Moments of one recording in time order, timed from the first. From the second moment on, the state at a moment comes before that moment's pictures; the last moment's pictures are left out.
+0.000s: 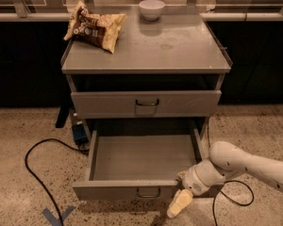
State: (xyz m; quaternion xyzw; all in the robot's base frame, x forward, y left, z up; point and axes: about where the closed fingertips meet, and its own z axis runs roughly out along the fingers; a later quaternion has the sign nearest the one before) arm 0.429 -0.126 0.449 -0.48 0.80 0.33 0.11
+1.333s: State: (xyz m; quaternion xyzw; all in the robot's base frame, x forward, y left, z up) arm 0.396 -0.121 0.455 -0.48 0.79 0.37 0.08
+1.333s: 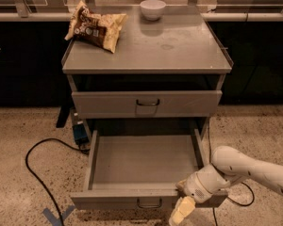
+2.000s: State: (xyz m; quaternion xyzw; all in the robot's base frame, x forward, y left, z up) arm 0.383 -0.117 0.452 -0.48 0.78 0.39 0.08
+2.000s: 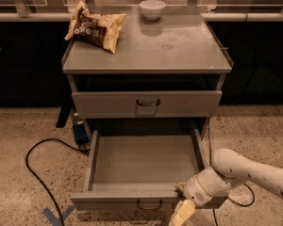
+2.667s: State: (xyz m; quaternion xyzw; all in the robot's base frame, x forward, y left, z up) arm 0.370 -0.121 0.461 -0.46 0.78 0.41 0.07
